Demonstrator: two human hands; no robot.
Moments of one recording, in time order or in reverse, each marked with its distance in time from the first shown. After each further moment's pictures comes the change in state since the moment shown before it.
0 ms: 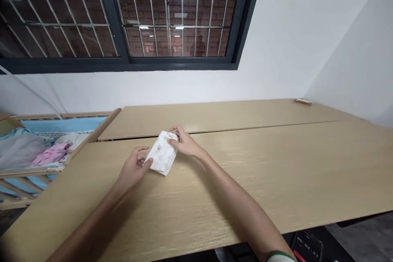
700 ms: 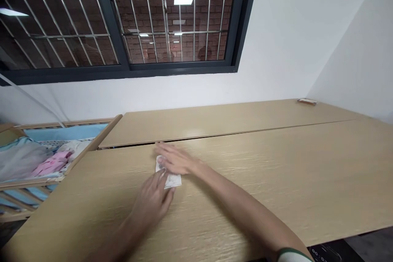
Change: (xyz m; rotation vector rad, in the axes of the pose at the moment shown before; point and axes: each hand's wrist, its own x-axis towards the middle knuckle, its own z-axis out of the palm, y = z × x) left_hand -0.045 0.026 0.055 0.676 -0.008 0.355; right_hand -0.003 -0.014 0.024 -0.504 -0.326 -0.256
